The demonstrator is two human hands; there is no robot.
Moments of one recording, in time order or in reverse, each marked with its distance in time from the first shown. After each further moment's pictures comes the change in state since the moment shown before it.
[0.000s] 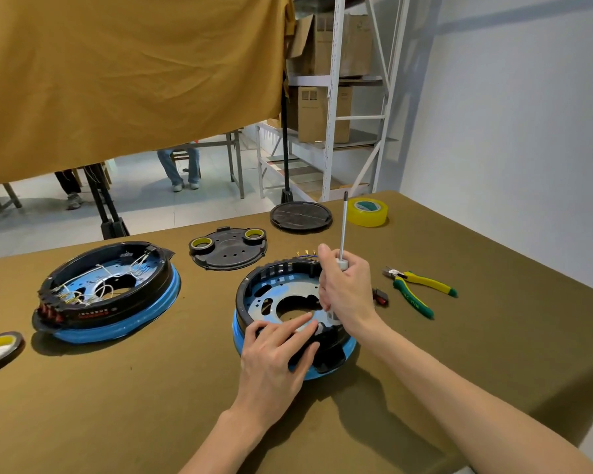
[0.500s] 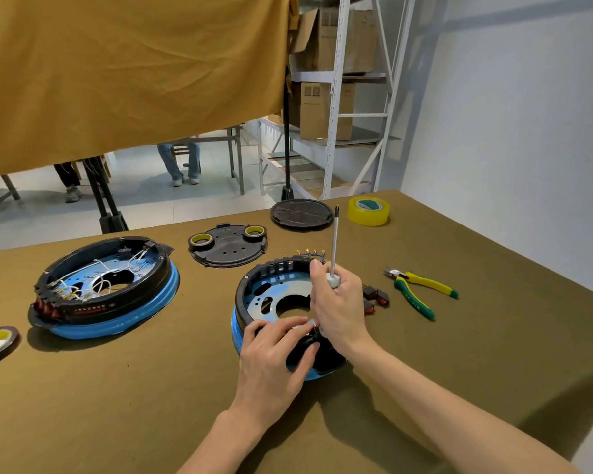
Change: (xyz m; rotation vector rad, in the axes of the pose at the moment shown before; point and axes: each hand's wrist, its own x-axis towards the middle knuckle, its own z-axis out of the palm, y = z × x) left_hand 0.000 0.001 0.000 -0.030 0.011 -0.060; right_hand -0.015 0.023 0.010 -0.106 0.009 -0.052
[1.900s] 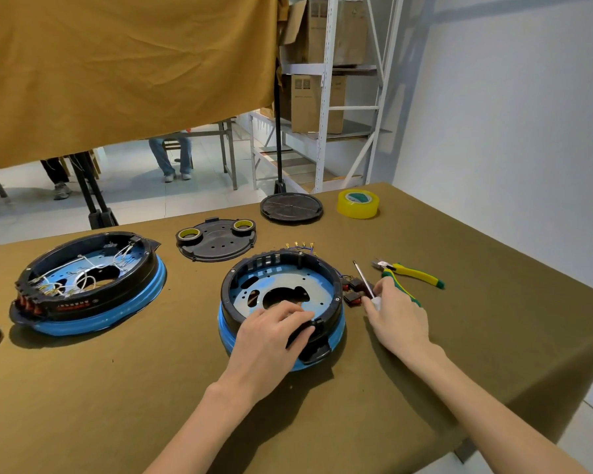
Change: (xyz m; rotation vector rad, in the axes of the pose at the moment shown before) left_hand 0.027 0.013 -0.008 0.087 -0.156 0.120; right_hand 0.009 0.051 -0.127 -1.247 0.030 0.121
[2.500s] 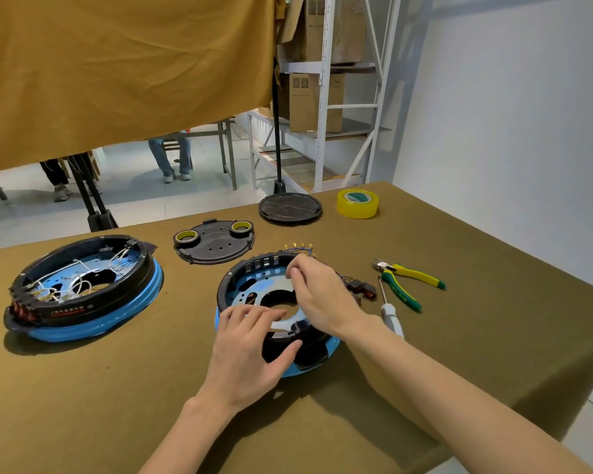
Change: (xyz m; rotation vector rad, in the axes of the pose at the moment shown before) left_hand -0.016 -0.020 -0.002 0.049 0.048 -0.115; right_hand 0.003 -0.108 -0.008 0.468 -0.151 -0.492
